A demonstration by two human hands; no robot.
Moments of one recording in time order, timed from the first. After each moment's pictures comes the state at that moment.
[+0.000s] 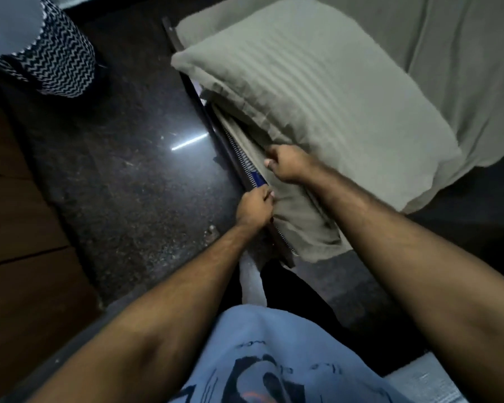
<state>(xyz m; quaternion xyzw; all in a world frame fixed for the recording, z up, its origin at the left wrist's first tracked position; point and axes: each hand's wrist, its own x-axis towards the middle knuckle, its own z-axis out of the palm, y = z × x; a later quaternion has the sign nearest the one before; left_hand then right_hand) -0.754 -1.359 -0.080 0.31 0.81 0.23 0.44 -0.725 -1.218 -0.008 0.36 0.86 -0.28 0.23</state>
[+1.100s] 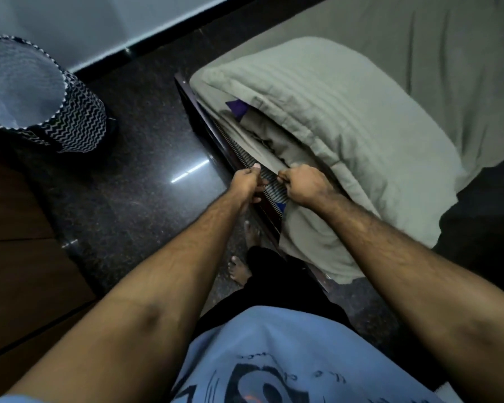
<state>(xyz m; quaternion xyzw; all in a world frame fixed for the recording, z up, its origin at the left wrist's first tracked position) -0.929 -1.299 -0.067 0.04 0.69 0.39 0.61 -0.794 -1.227 -0.015 0.40 0.88 -0.18 0.19</state>
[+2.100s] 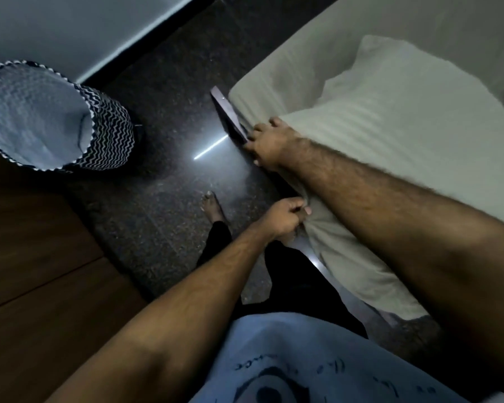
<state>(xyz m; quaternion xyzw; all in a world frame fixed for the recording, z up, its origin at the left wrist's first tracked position) -1.056 -1.251 -0.136 0.26 0.60 0.27 0.71 -1.089 -1.087 -0.095 0.14 0.94 -0.02 0.30</state>
